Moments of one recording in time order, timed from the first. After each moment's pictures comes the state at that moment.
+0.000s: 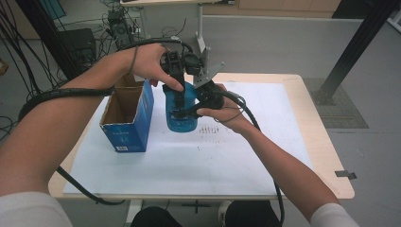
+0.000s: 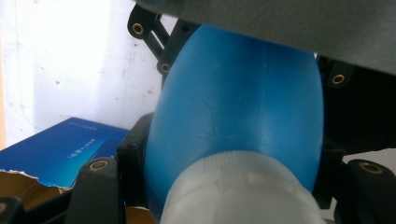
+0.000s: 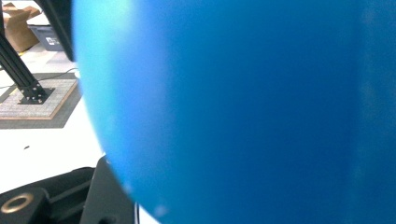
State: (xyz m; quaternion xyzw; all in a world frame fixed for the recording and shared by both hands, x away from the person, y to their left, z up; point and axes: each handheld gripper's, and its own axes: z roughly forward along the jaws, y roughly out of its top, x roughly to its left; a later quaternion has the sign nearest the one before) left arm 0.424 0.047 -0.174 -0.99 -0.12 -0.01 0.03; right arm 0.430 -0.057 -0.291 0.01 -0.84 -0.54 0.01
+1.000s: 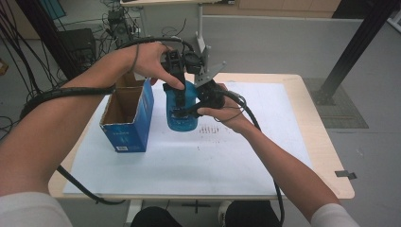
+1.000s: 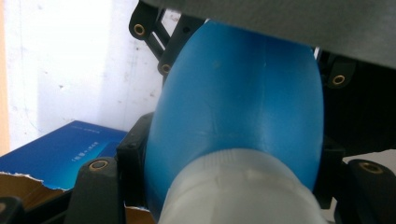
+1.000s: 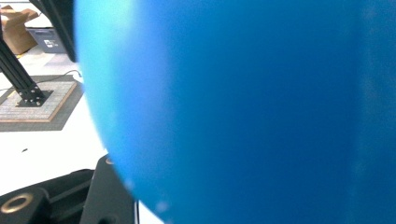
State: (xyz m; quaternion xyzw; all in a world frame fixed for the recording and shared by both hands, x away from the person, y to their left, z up) left arm 0.425 0.046 -0.172 -0.99 -0.12 -0.01 0.02; right arm 0.429 -0.059 -0.290 0.00 -0.84 -0.54 0.01
